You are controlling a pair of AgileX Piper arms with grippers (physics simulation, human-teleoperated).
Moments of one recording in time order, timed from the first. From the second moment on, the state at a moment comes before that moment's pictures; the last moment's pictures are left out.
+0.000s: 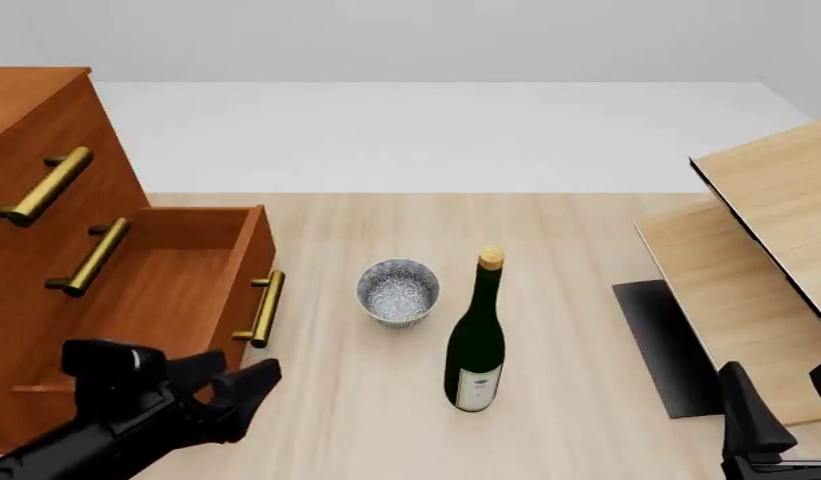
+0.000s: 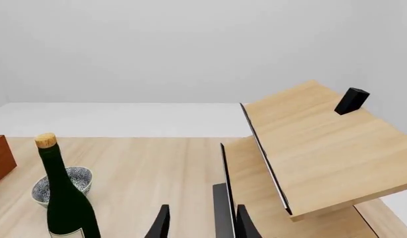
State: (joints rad) left arm -0.55 0.79 -0.25 -0.05 -0.38; right arm -0.01 0.00 -0.01 0.00 -0.01
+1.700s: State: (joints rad) left arm -0.08 1.09 -0.05 -0.38 -0.18; right arm -0.01 0.00 -0.01 0.00 0.00
